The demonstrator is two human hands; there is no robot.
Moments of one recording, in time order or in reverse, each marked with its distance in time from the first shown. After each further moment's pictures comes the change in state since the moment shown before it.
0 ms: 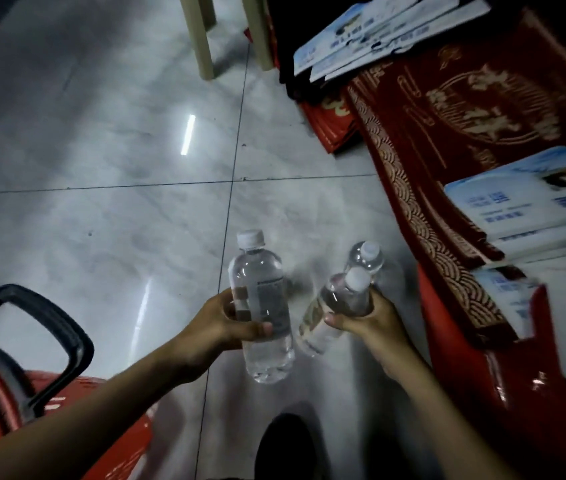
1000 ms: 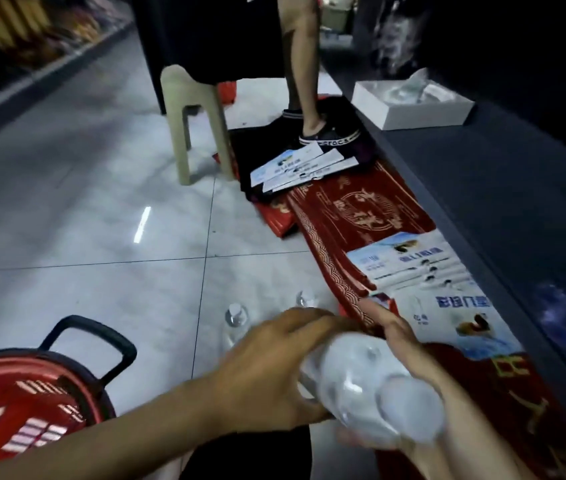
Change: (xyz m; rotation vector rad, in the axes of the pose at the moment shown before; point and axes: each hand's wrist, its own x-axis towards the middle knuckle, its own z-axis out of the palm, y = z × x) left_hand -0.223 0.117 0.126 0.977 -0.095 1.120; right_hand -0.255 -0.222 -0.025 0.086 0.212 0.013
